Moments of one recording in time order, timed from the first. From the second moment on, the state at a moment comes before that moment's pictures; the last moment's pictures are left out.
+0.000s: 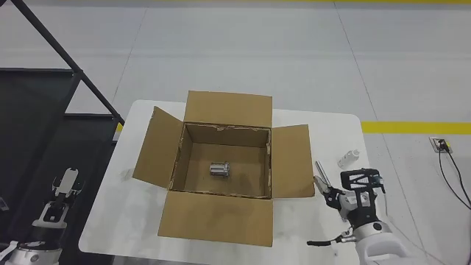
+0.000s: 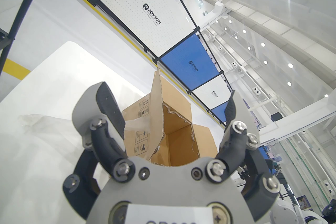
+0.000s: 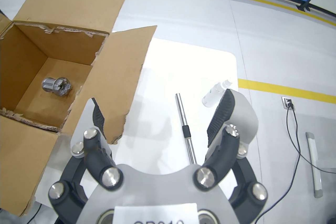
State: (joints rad) left arm 1.76 -1.23 -2.04 -2.05 0.07 -0.31 -0.22; right arm -1.59 -1.32 1.54 -2.24 -1.41 0.09 0.57
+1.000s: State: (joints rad) left arm 1.76 -1.23 -2.04 -2.05 0.07 -0.31 -0.22; right arm -1.20 -1.31 1.52 -1.66 -1.47 -0.04 1.07
